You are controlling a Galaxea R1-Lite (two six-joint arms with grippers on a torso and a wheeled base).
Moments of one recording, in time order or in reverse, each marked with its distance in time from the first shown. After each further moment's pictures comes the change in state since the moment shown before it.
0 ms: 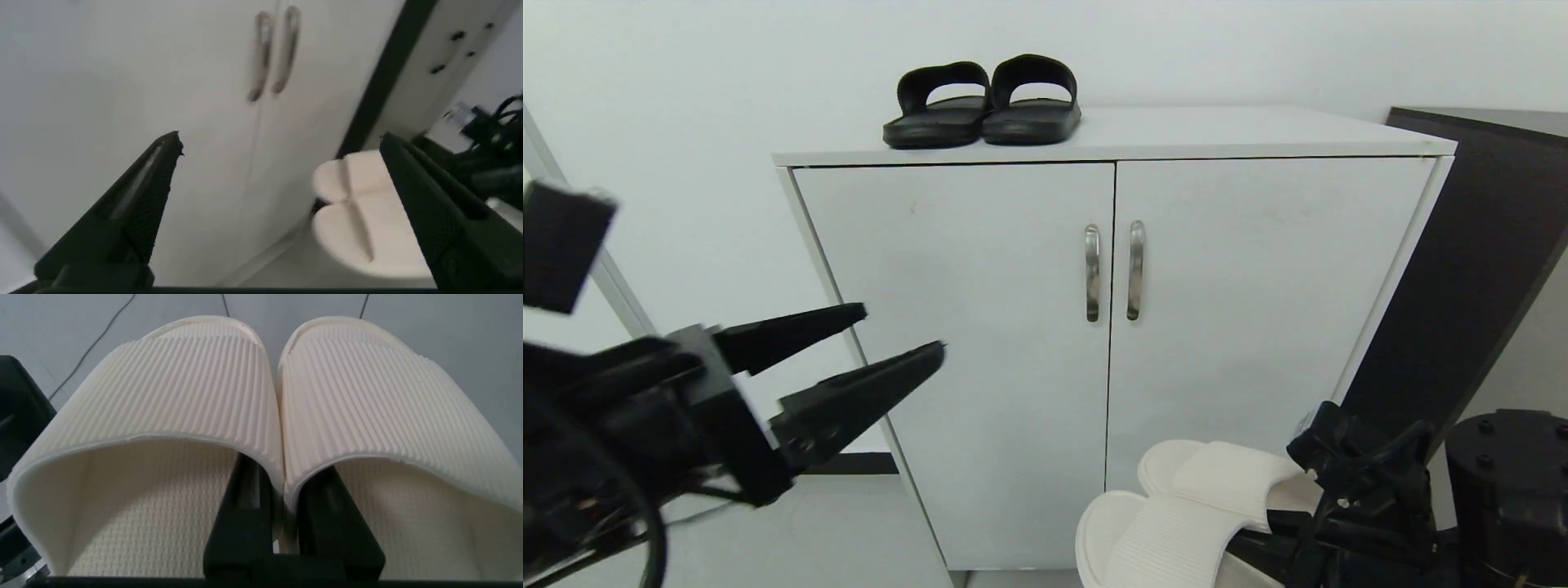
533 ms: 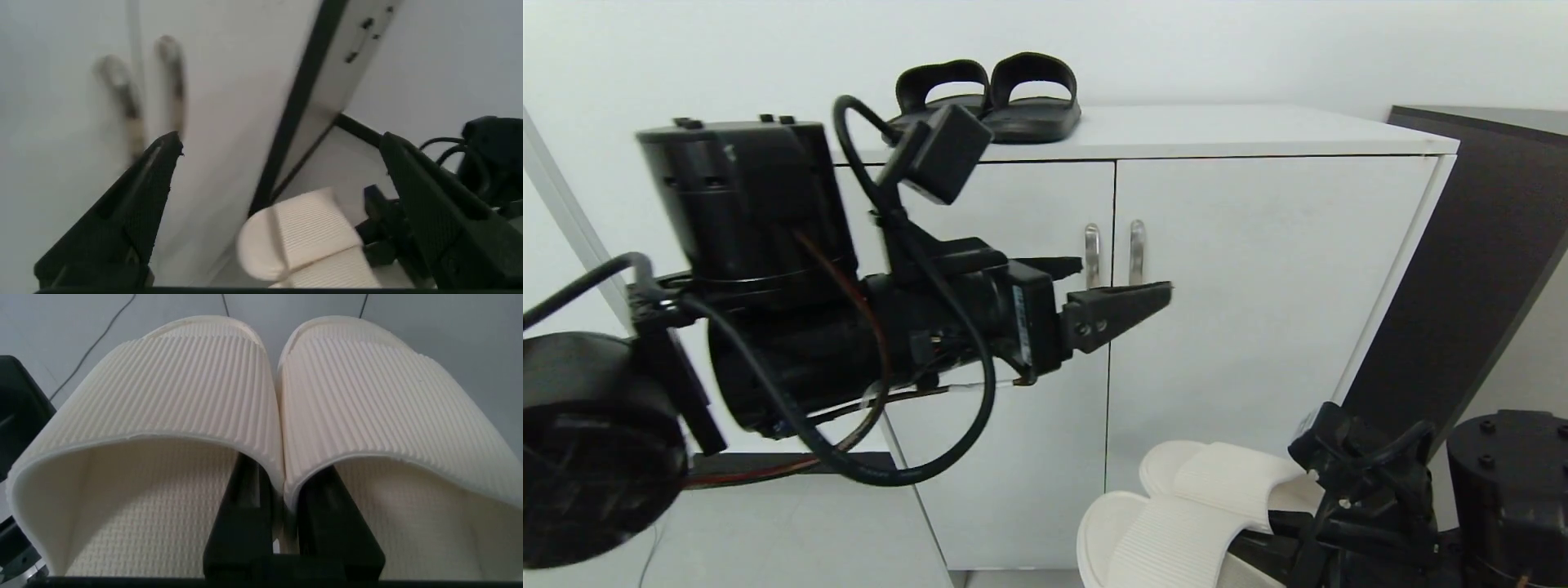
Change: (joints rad) left arm -0.161 0.418 -0.398 -0.013 -0.183 -0.040; right arm -0.001 -0.003 0.003 0.000 -0.001 0.000
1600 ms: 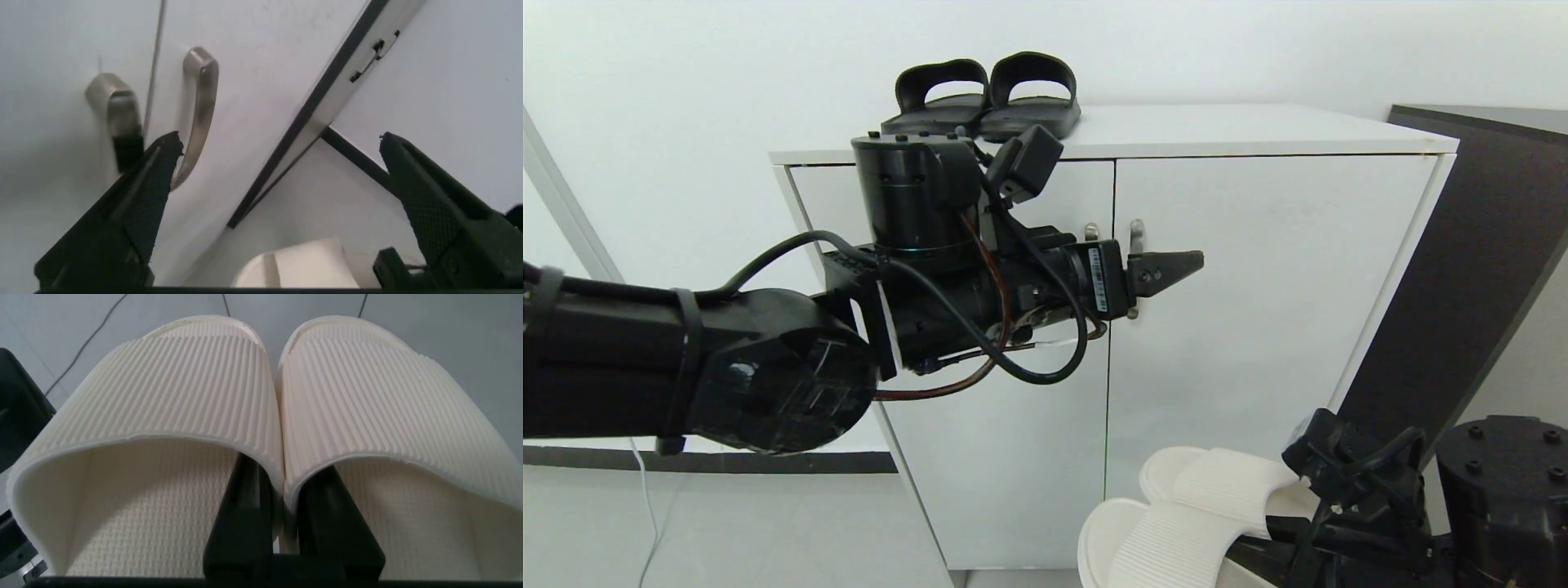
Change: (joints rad) left arm 0.023 0.224 -0.214 0.002 0.035 -0.150; right arm 0.001 0.014 0.006 0.000 0.000 0.000
